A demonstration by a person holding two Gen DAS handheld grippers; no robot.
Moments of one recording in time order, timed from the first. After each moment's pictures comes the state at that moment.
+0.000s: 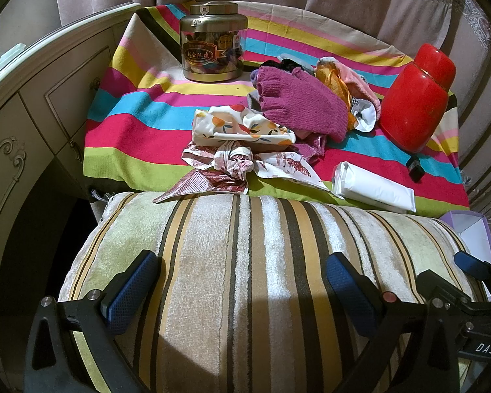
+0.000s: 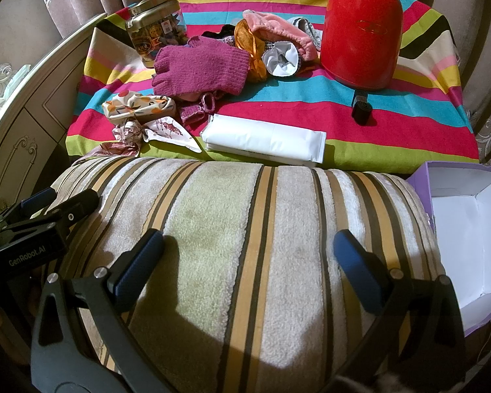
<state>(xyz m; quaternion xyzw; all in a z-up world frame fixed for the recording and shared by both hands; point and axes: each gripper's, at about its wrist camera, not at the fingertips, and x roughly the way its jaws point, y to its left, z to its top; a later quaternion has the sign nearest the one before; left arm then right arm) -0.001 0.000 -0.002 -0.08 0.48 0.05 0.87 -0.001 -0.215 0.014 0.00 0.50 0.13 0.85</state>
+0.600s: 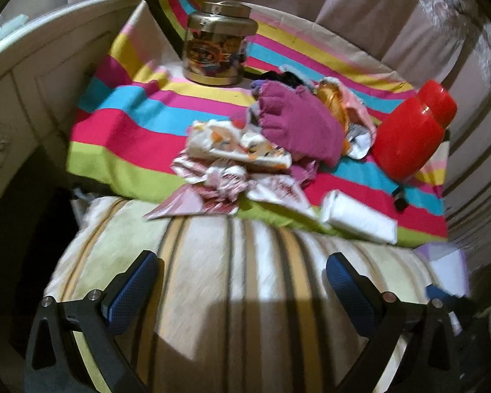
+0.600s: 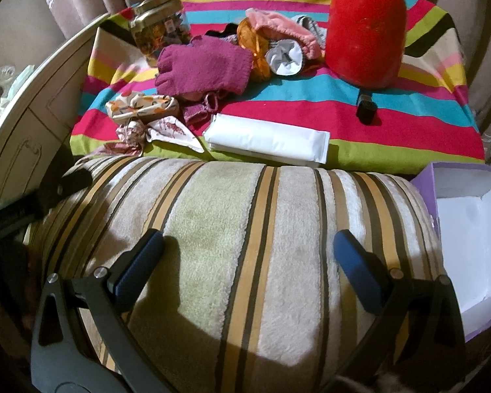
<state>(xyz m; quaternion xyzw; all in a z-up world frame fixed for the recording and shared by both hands) 0.021 0.020 0.006 -0.16 0.47 0.02 0.87 0.005 -0.218 0.014 0.00 0.52 0.16 0.84</state>
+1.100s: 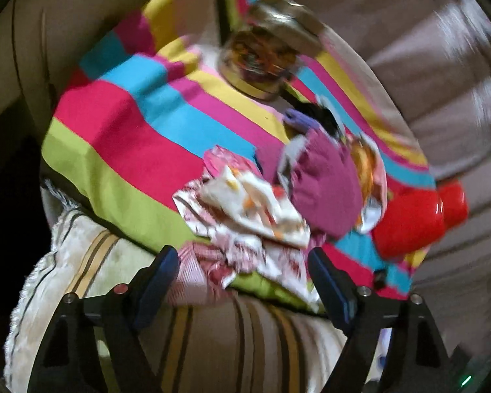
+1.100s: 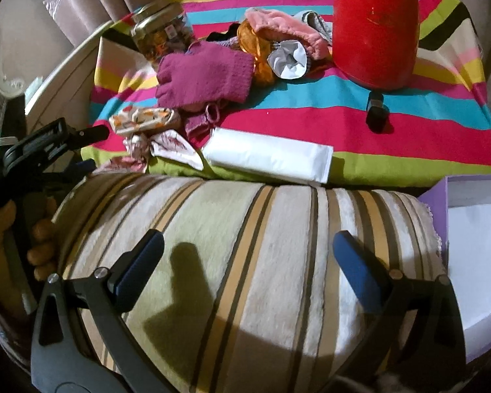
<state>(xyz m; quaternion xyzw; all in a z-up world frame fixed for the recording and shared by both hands) 0.087 0.092 -0.019 -0.35 0.46 0.05 0.81 0.038 -0.233 0.014 0.04 0.53 0.19 0.83</state>
